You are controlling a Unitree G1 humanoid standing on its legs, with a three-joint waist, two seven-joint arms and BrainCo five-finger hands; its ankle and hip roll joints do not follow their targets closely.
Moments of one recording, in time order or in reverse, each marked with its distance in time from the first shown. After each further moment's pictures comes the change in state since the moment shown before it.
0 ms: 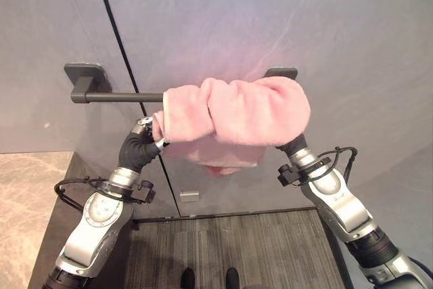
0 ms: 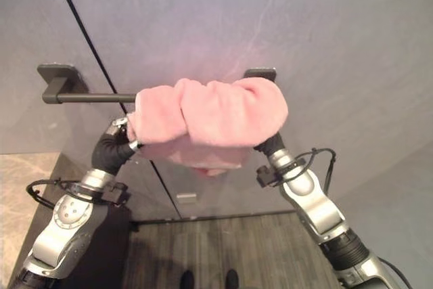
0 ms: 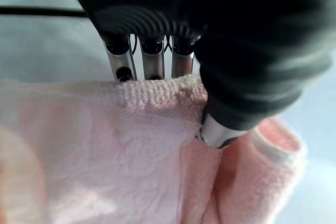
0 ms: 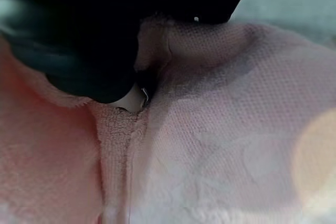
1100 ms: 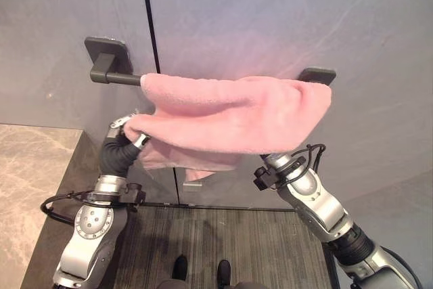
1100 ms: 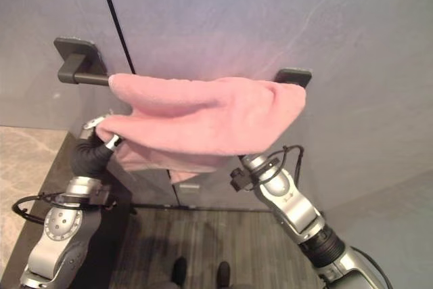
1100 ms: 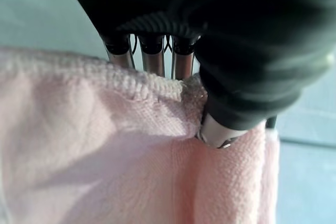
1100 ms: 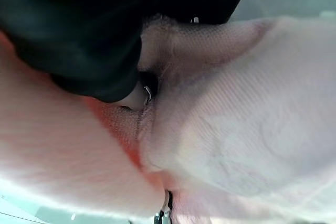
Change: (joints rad) left arm 0.034 -0.064 0.106 -0.030 -0.007 -0.047 0.099; right arm -0.100 0.113 0.113 -0.043 0.079 0.018 0.007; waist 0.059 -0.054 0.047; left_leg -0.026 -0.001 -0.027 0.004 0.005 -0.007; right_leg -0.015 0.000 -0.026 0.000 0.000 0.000
